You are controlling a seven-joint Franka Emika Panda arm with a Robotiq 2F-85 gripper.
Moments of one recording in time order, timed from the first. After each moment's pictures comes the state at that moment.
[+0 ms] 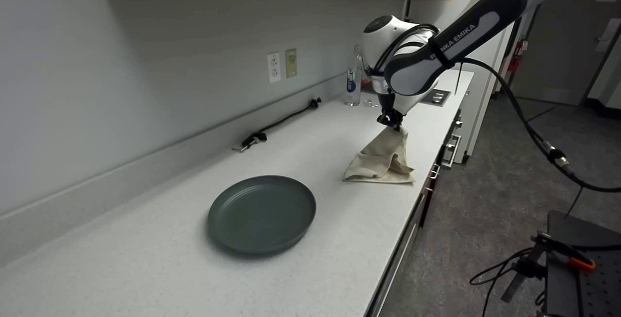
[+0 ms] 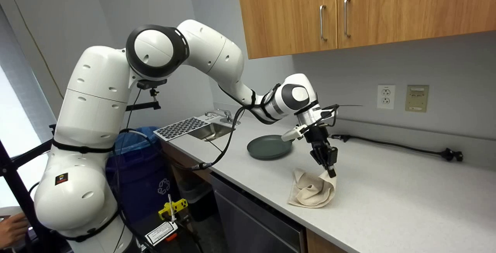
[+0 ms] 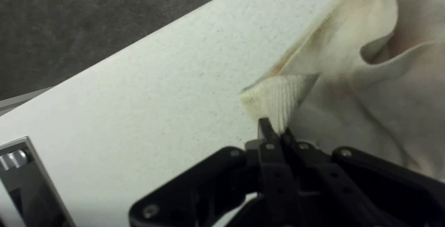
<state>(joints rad) 0.05 0.54 -0.25 -1.75 -0.47 2.22 0.42</state>
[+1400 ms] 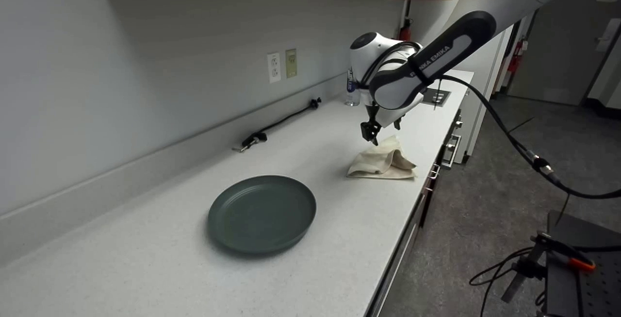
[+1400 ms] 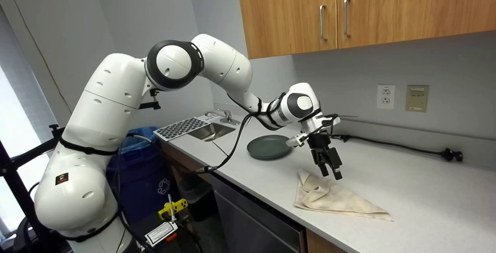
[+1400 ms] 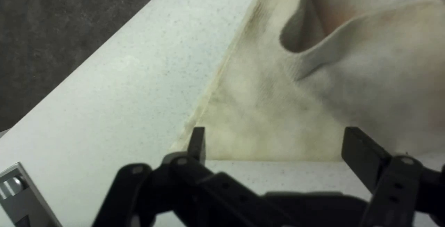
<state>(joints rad) 0.05 0.67 -0.23 -1.64 -0.42 2.22 0.55</state>
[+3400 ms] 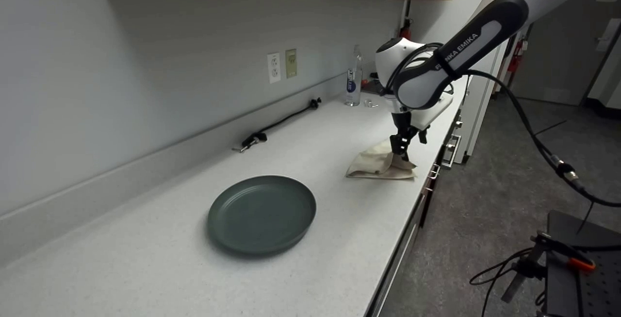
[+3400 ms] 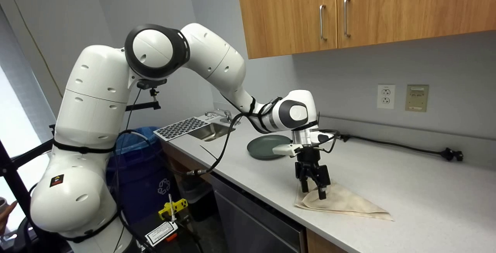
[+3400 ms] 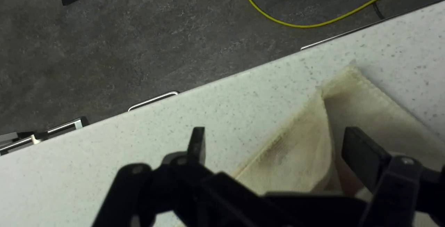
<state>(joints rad) -0.02 0.54 -0.20 -1.88 -0.33 2.19 0.27</state>
